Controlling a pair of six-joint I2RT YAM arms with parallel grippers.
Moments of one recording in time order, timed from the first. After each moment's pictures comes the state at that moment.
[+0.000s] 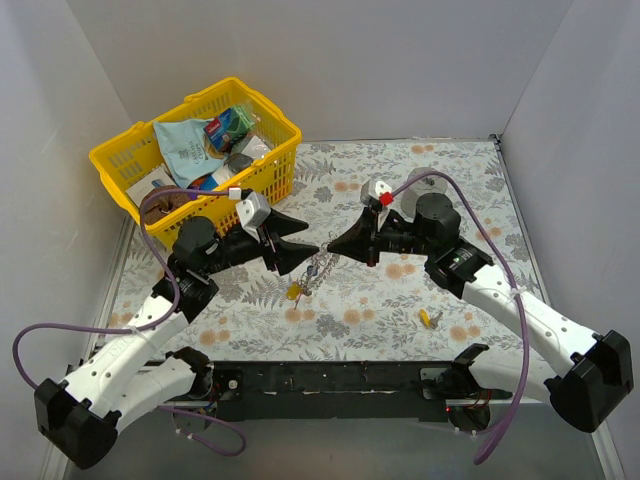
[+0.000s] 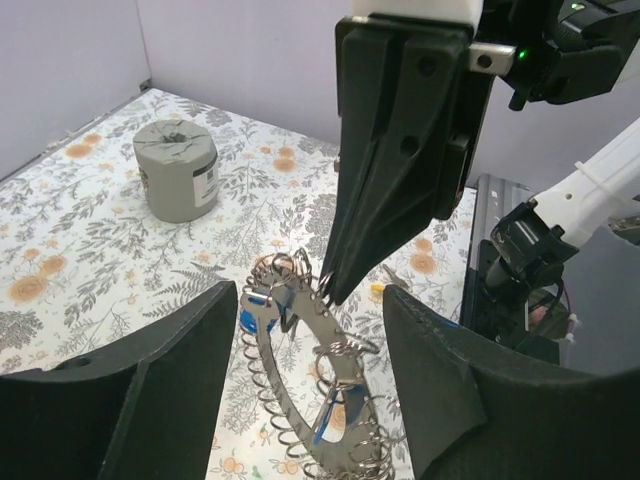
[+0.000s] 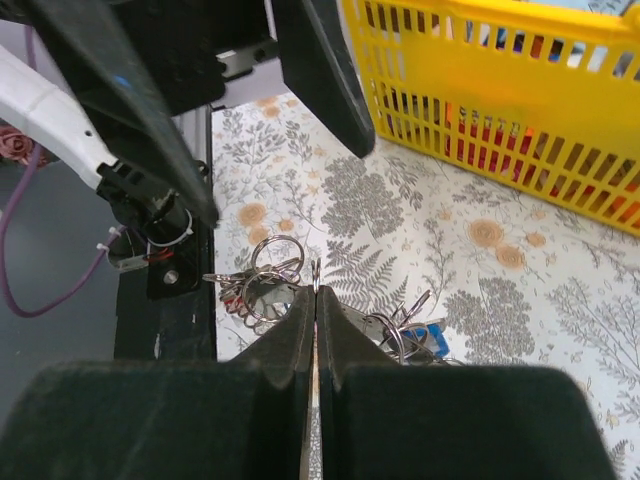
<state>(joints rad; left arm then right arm) -0.59 0.87 0.77 0.20 0.61 -0.16 0.69 1.10 0.88 0.10 -0.74 0.10</state>
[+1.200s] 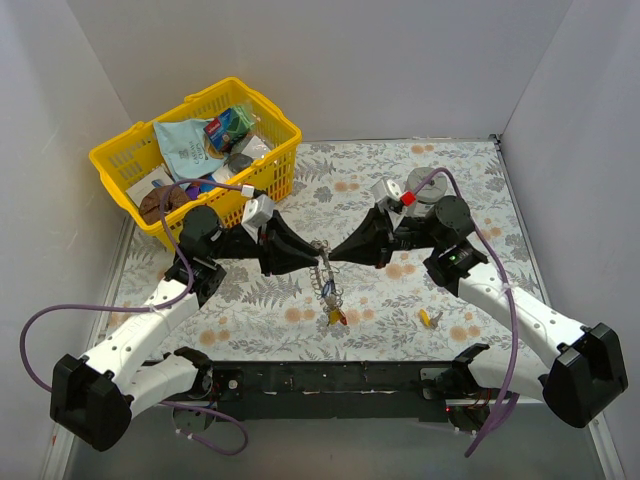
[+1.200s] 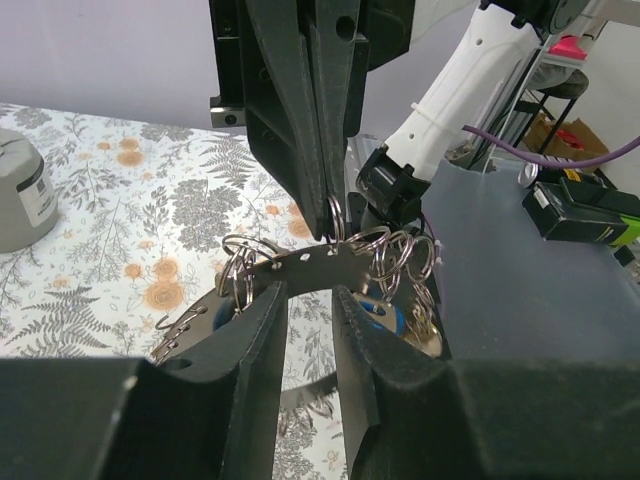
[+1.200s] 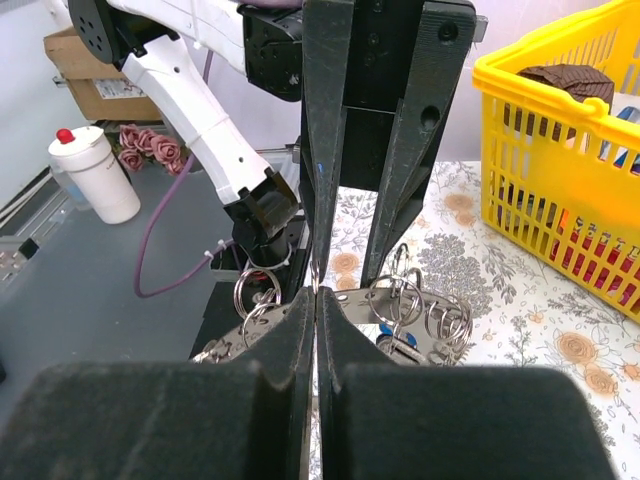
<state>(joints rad) -0.49 1.01 0.75 0.42 1.11 -0.31 0.62 1.13 0.82 0.55 -1.12 0.35</state>
